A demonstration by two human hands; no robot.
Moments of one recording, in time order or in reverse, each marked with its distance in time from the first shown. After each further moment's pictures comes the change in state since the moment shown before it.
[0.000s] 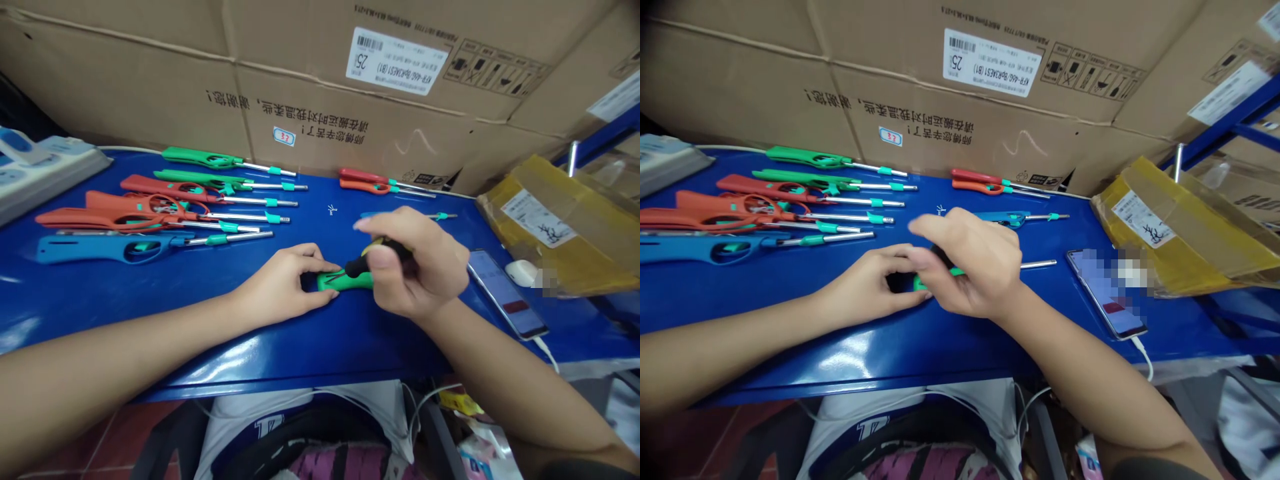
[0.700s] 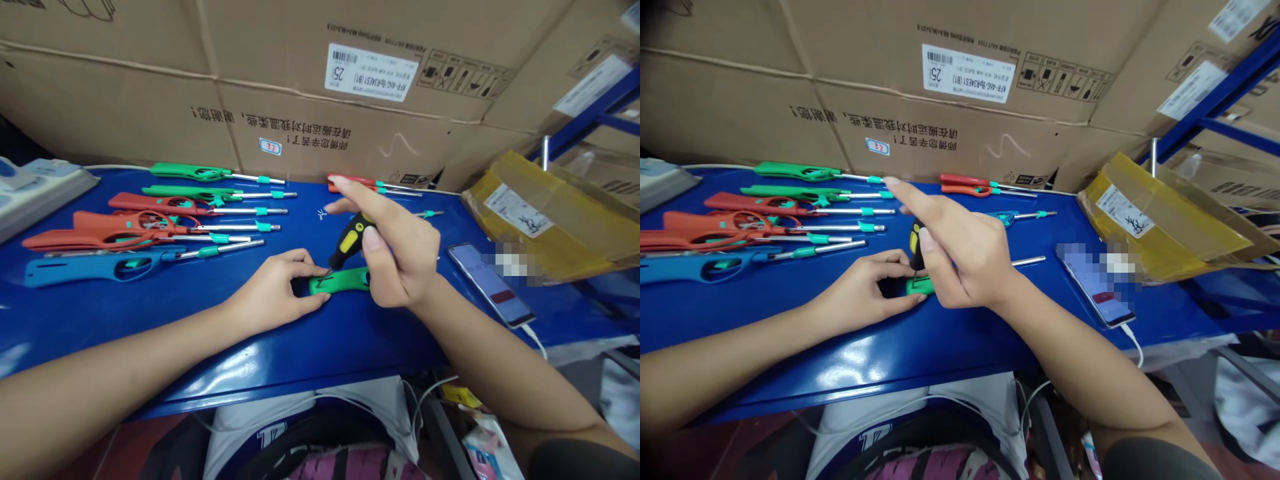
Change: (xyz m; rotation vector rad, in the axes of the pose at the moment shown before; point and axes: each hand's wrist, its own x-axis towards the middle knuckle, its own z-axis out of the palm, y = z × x) left_hand 0.002 0.000 0.000 0.035 0.024 0.032; right_hand 0.002 0.005 -0.010 -0.039 -0.193 0.193
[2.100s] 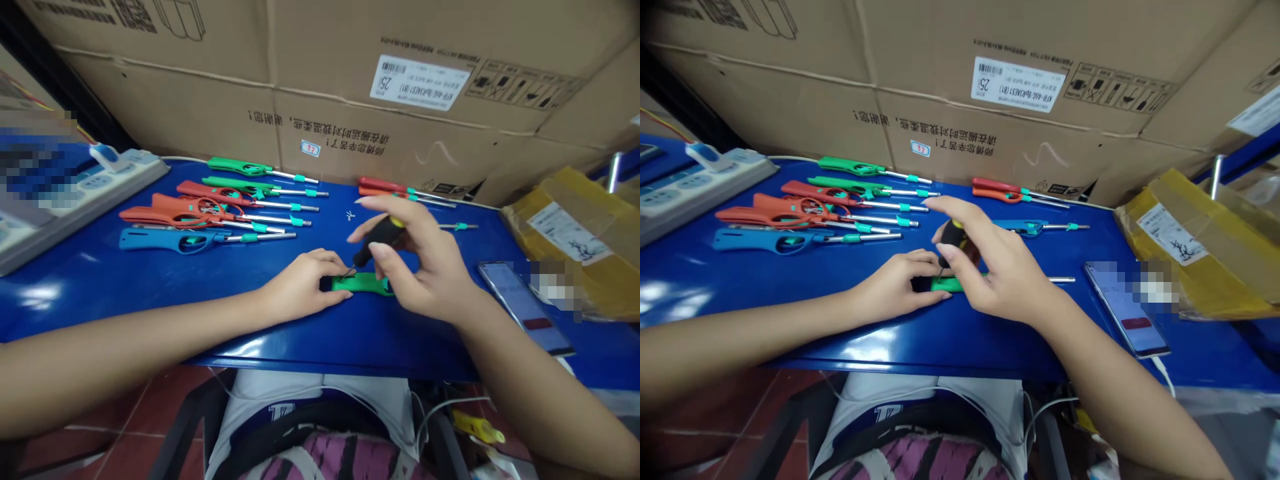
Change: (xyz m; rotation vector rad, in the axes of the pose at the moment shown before) left_hand -0.006 0.006 0.001 0.067 -0.029 0.029; right_hand 0.002 0.000 -0.009 0.306 -0.244 0.112
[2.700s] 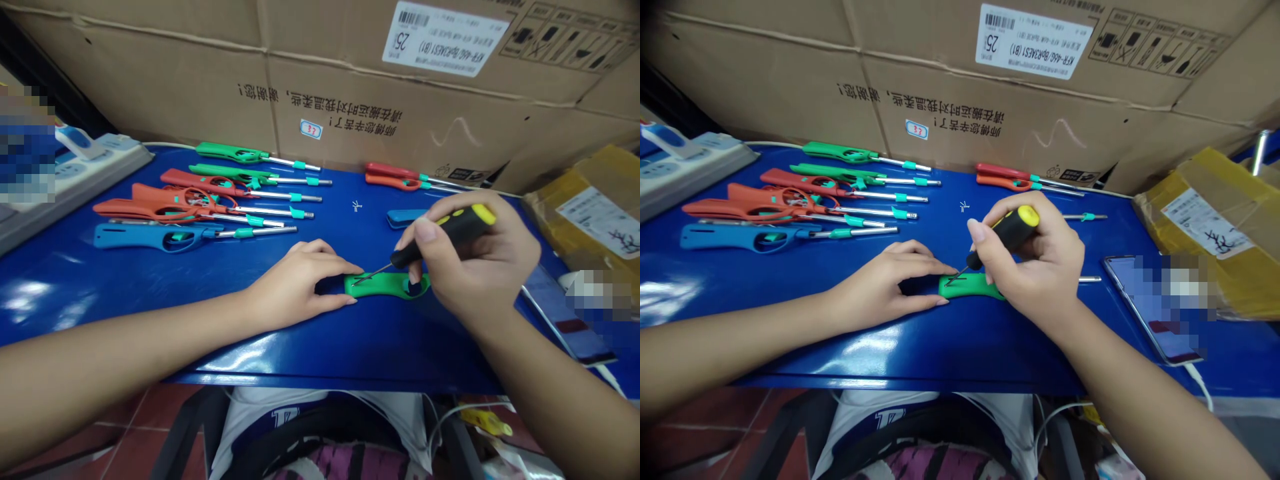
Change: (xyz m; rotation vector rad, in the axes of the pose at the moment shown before) left_hand -0.008 -0.005 -0.012 0.066 -0.075 0.017; right_hand -0.011 0.001 0.015 0.110 0.462 0.244
